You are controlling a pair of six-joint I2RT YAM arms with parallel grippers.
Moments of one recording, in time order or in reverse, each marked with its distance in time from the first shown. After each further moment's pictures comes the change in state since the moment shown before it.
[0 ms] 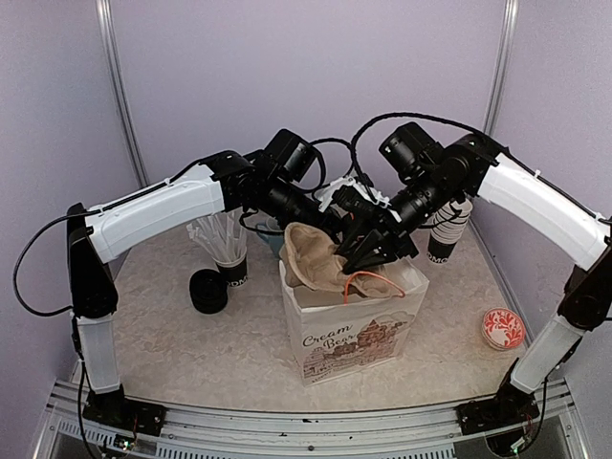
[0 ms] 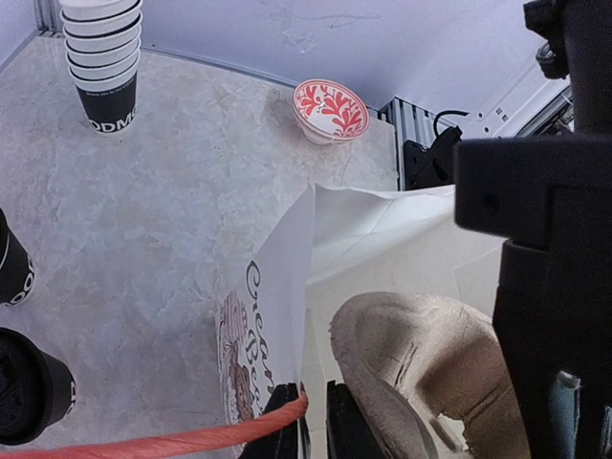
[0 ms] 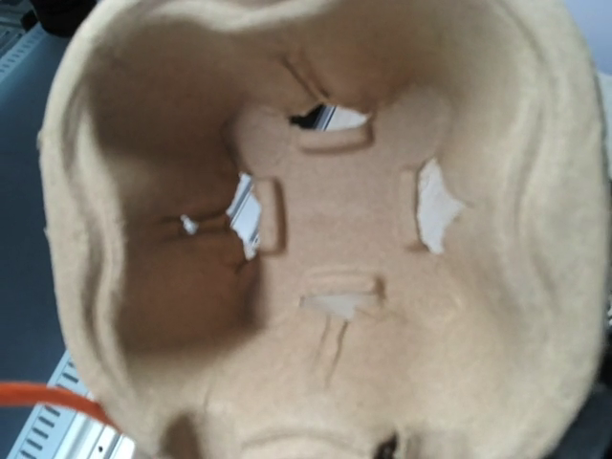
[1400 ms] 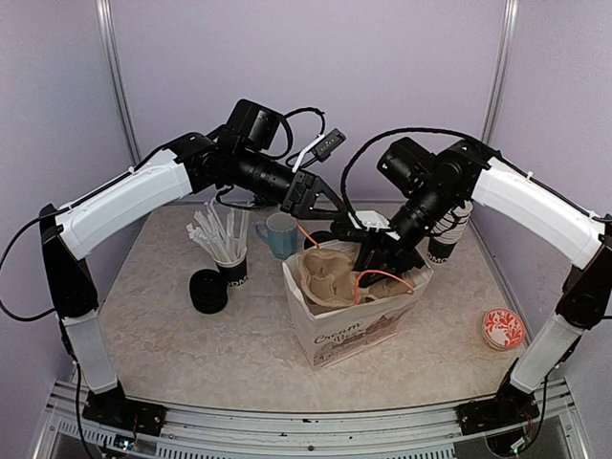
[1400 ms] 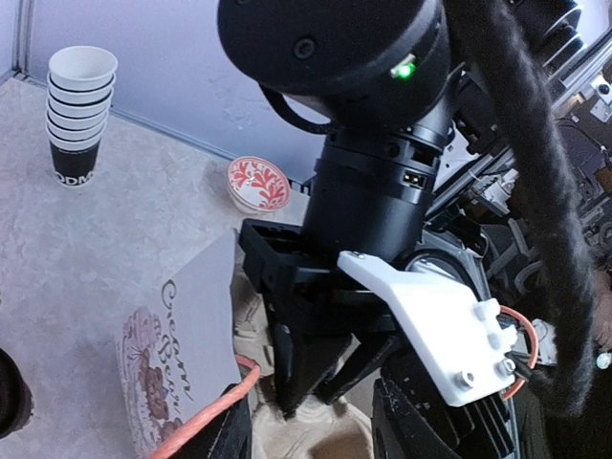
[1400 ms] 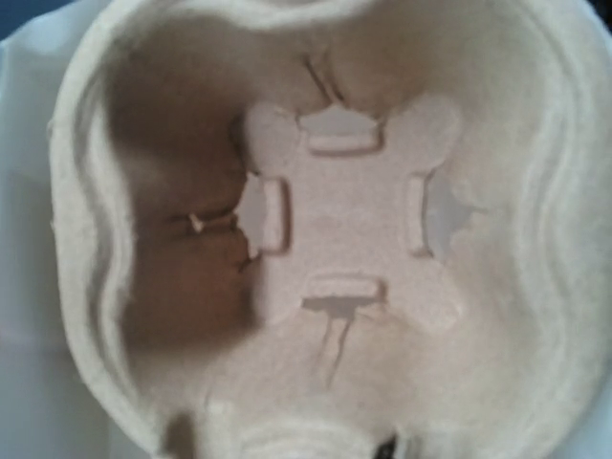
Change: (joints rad) left arm 0.090 -0.113 -0.019 0.103 0.213 -0.204; right arm 0.000 0.012 -0.037 -0.123 0.290 0.011
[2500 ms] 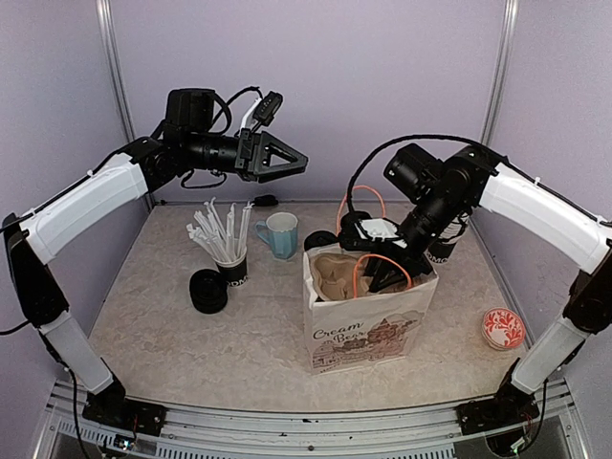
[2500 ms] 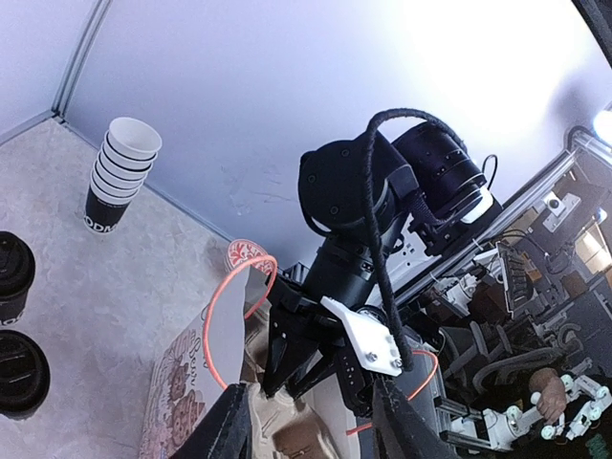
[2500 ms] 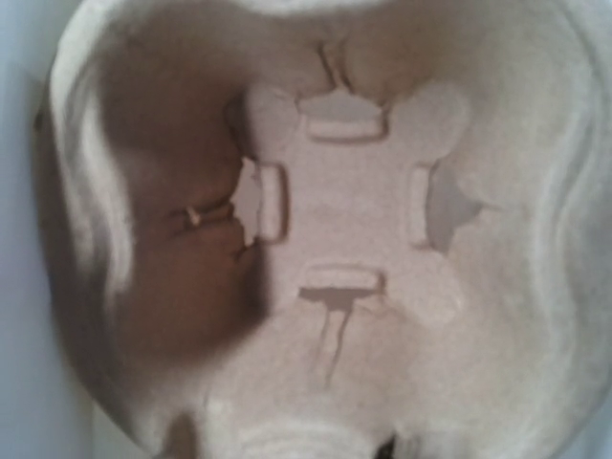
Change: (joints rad) left arm 0.189 -0.190 -0.245 0.370 0.140 -0.377; right arm 0.000 -0.043 -0.069 0.004 0.086 0.015
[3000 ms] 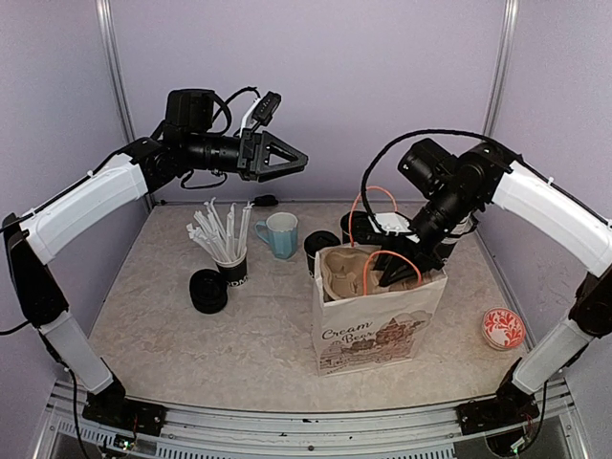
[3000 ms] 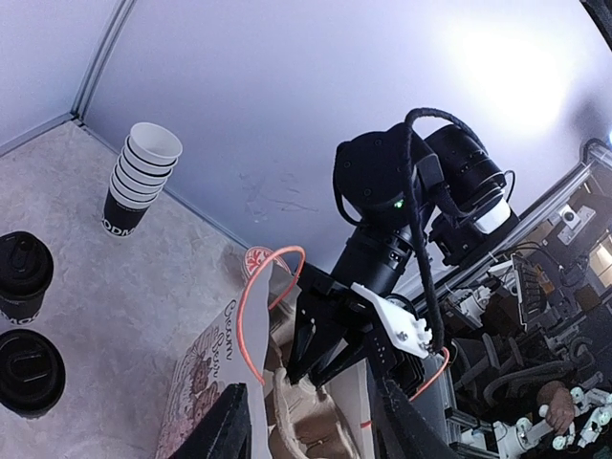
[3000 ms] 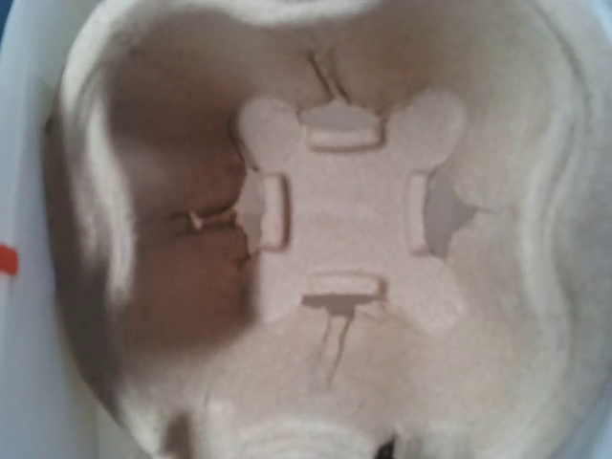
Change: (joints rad) left arm 0.008 -0.012 -0.008 0.011 -0.049 -0.003; right arm -0.037 -0.055 -0.013 -0.024 0.007 -0.042
